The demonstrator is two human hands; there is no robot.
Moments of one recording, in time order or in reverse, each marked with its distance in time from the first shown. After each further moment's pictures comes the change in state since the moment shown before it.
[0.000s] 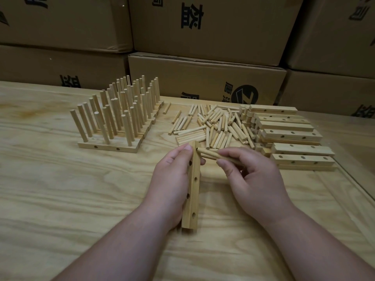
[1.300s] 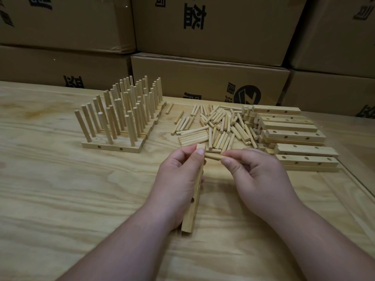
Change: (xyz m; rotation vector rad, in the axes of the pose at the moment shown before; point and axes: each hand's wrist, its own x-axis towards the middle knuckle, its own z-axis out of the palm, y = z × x) left_hand -0.001 -0.002 -0.003 0.008 -0.069 0.077; right_hand 0.006 -0.010 -0.007 -0.111 -0.065 0.091
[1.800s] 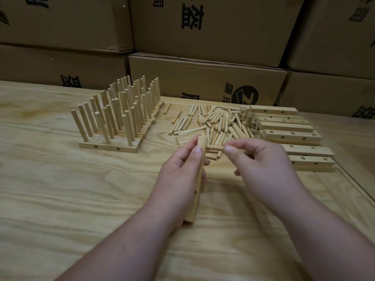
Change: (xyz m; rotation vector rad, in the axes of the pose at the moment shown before) left_hand -0.002 -0.003 0.004 0.088 -0.049 0.029; right_hand 0.014 -0.009 -0.011 0.212 -0.041 0.340
